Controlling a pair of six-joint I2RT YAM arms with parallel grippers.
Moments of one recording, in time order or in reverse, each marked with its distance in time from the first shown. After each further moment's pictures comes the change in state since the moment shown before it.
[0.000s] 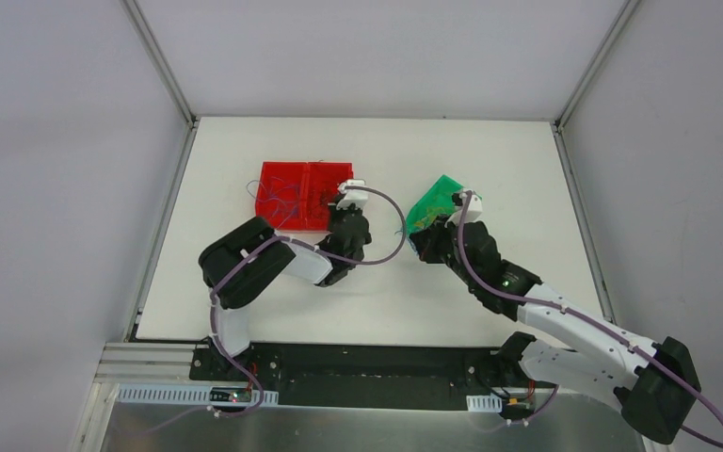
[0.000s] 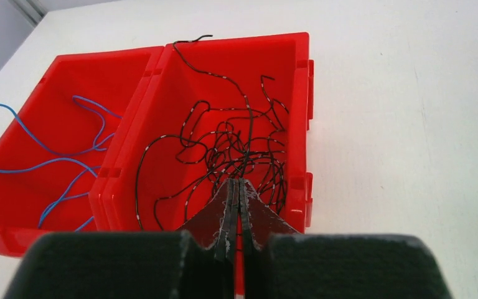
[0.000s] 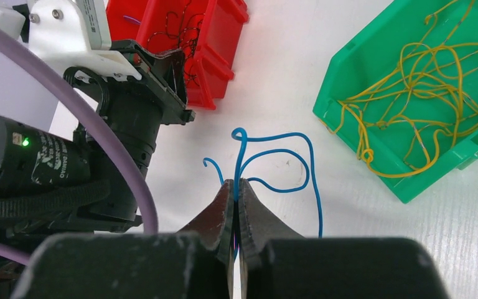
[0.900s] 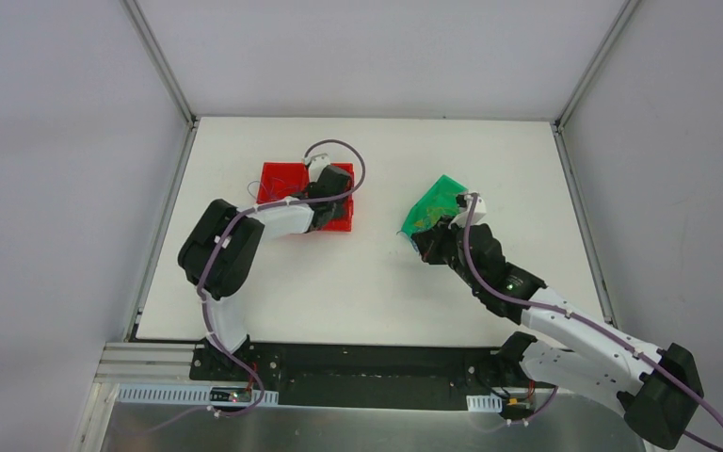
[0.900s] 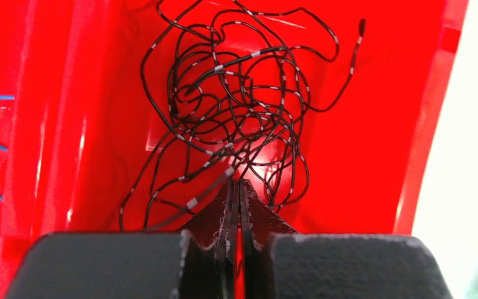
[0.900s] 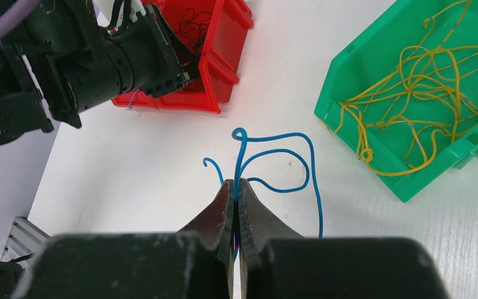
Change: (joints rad) left arm 0.279 -0.073 0.304 -1.062 0.585 -0.760; right arm -0.002 -0.045 -0.016 0.000 -0.001 0.003
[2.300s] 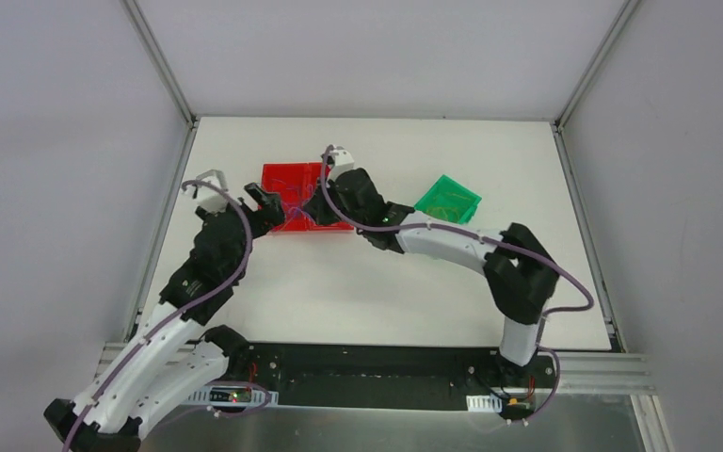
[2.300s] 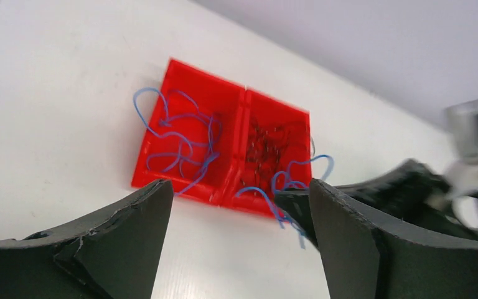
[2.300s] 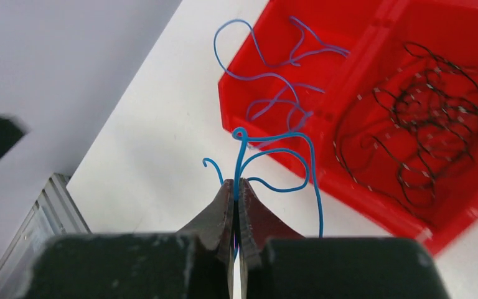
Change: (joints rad) left arm 0.035 -1.107 -0.335 -0.238 -0.085 0.100; right arm 0.154 0.885 0.699 0.187 -0.217 -0.130
